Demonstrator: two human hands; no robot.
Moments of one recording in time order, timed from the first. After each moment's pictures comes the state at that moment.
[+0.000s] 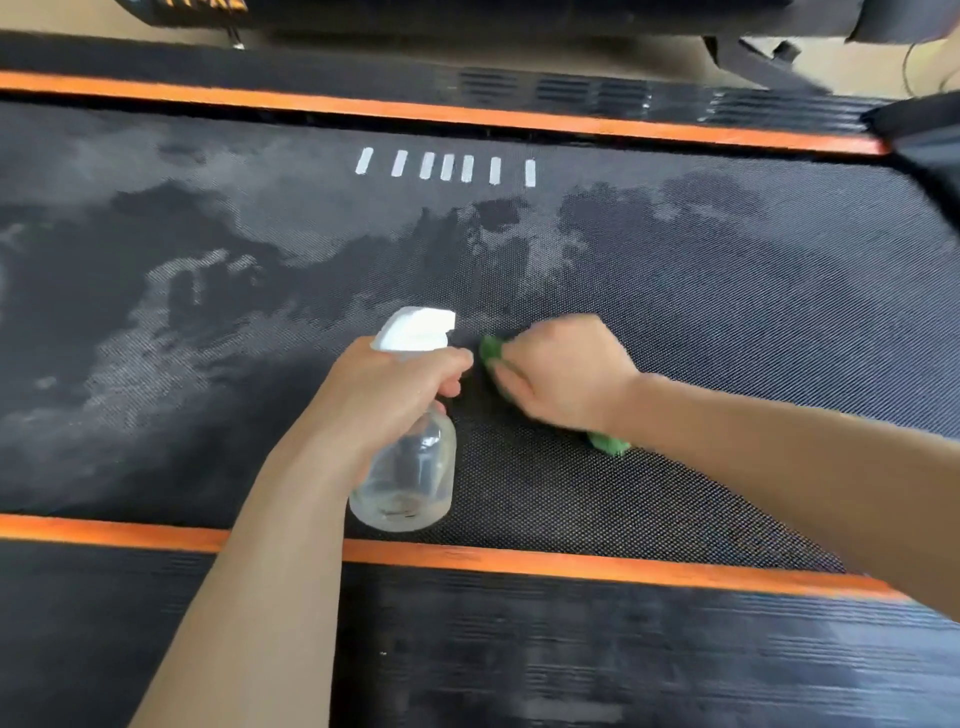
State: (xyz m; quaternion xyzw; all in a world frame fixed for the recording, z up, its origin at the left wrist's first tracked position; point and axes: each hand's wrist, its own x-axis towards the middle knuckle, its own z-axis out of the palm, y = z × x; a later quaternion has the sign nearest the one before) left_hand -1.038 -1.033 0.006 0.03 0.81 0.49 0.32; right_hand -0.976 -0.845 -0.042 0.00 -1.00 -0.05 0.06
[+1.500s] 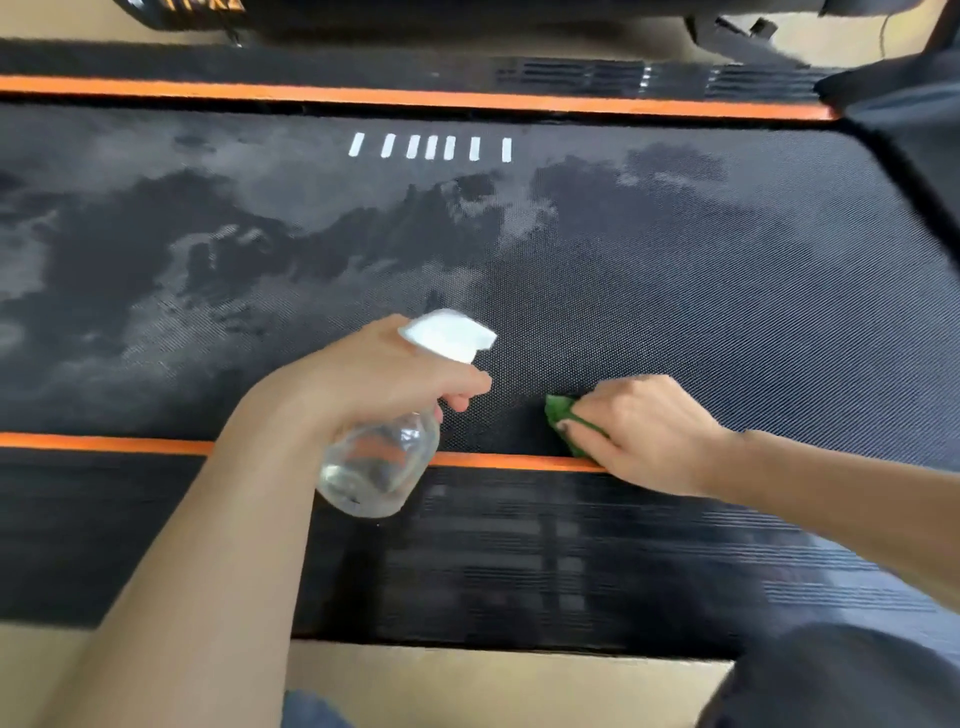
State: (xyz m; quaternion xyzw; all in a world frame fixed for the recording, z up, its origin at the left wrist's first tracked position) left_hand -0.985 -1.058 0.057 0.22 0.85 0.27 0.39; right_hand -0.820 -0.853 -0.037 0.02 -1.00 0.03 0.03
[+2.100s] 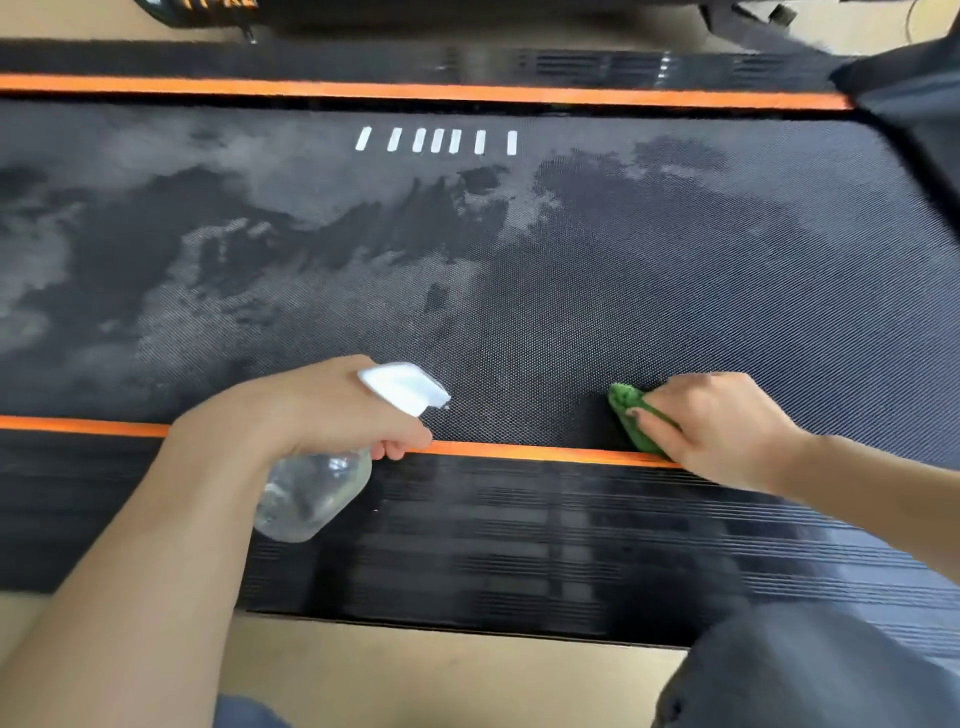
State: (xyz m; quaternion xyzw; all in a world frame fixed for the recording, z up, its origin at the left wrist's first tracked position) left_hand -0.987 -1.089 0.053 0.25 0.86 0.13 0.43; right_hand -0.776 -0.801 -0.048 -0.03 -1.00 0.01 0.03
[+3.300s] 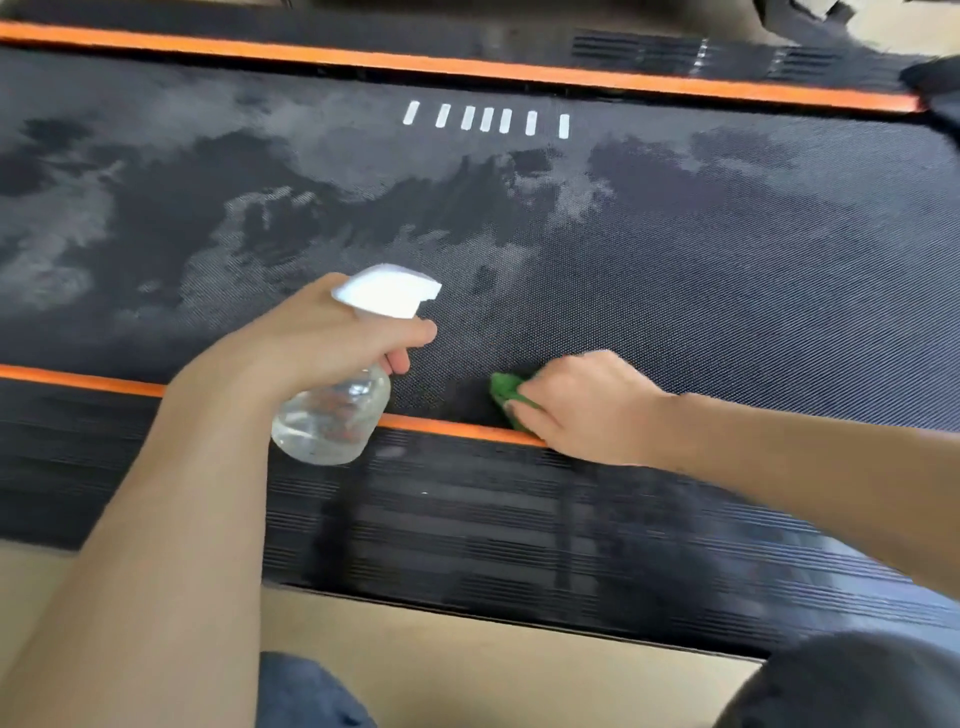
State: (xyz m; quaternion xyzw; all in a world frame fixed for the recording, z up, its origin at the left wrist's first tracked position) left_hand -1.022 -1.119 0.049 0.18 0.89 0.29 0.31; right_hand -0.879 -0.909 -0.027 0.11 -0.99 0.02 -0.07
